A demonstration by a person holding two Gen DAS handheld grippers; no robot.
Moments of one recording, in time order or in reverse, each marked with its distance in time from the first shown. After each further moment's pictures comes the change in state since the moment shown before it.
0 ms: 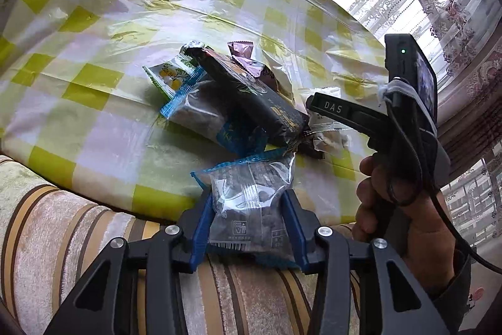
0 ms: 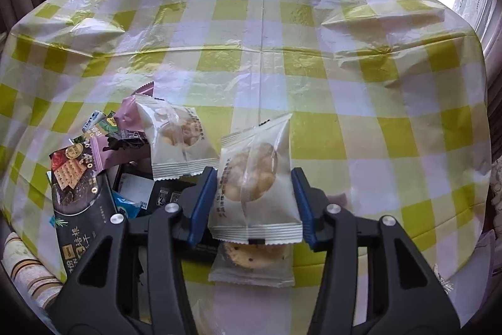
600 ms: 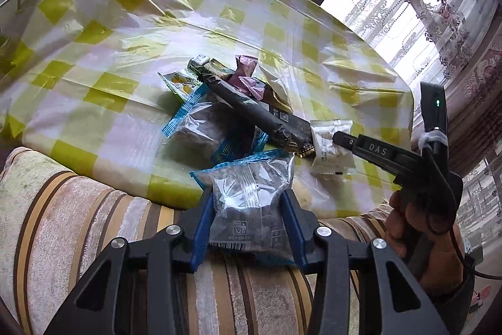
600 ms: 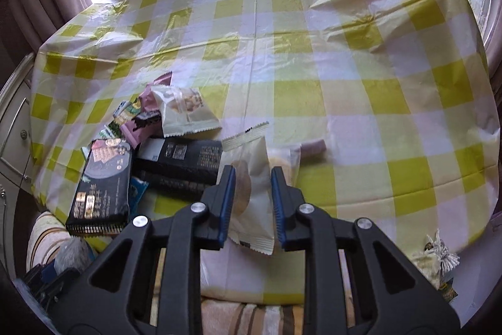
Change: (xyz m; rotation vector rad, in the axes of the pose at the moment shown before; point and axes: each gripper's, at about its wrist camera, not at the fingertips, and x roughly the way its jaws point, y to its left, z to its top) left arm -0.024 -0.004 -0.015 0.016 -0.068 0.018; right arm -0.032 -0.047 -0.038 0.079 0.048 0.174
